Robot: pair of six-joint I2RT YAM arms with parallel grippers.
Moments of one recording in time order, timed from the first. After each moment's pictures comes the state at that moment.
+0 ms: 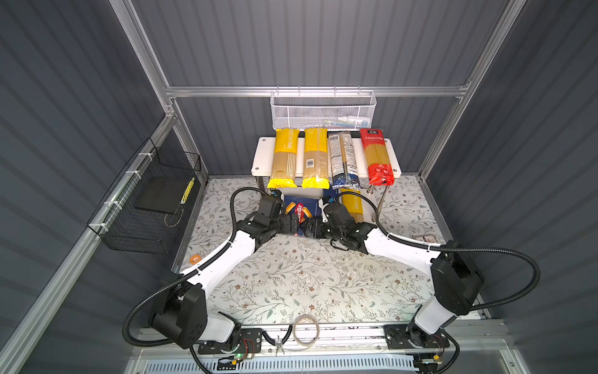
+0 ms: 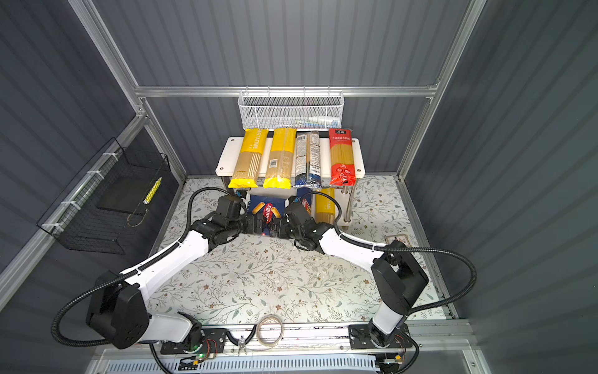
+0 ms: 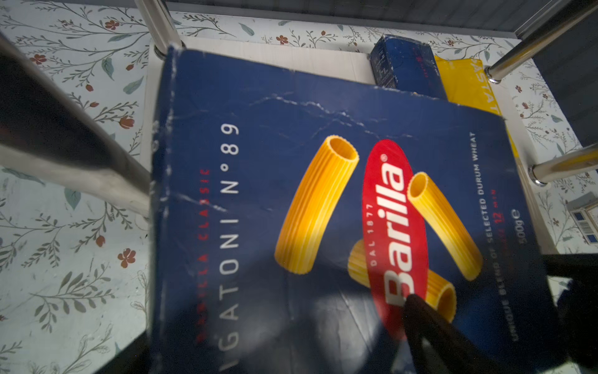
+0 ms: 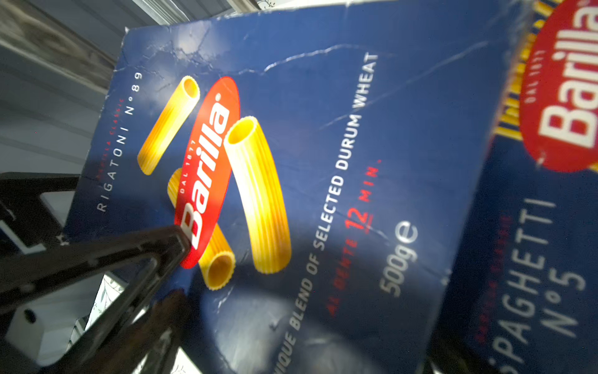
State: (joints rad) left arm -0.52 1.42 1.05 -0.37 -0.03 -0.33; right arm 0.78 1.67 1.14 -0.10 -0.02 0.68
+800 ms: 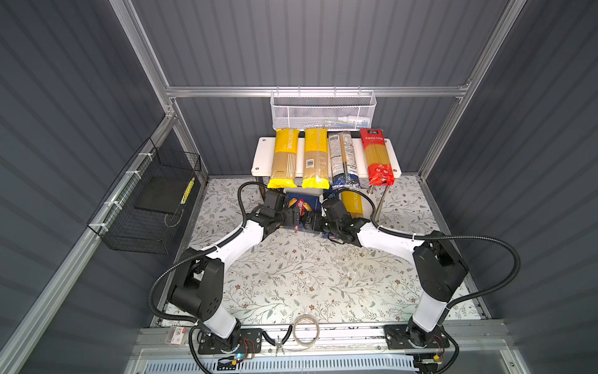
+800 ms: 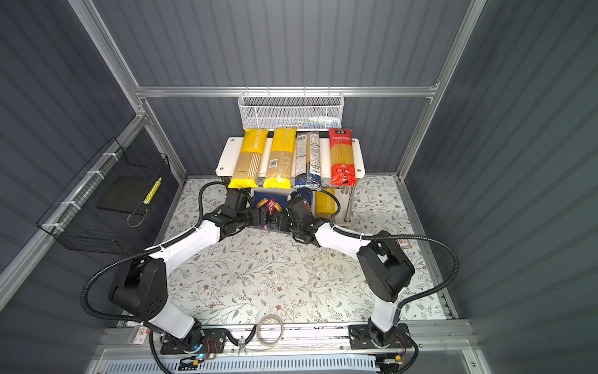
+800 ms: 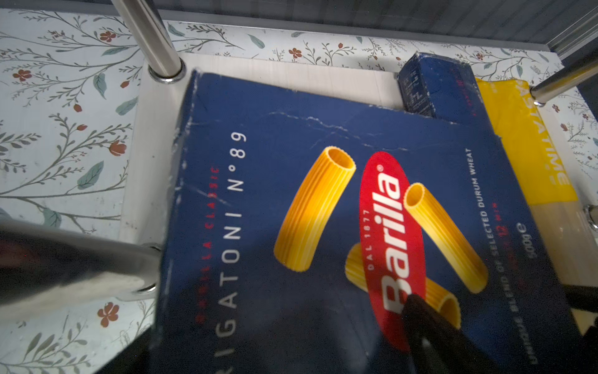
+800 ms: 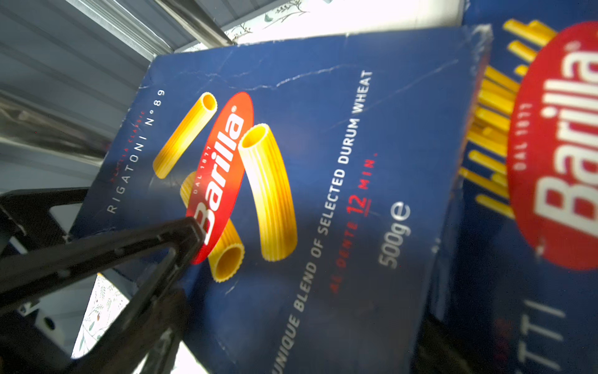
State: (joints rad) left arm -0.48 1.61 1.14 -0.26 -0.04 -0.31; right arm 0.73 1.79 1.20 -0.02 -0.01 0.69
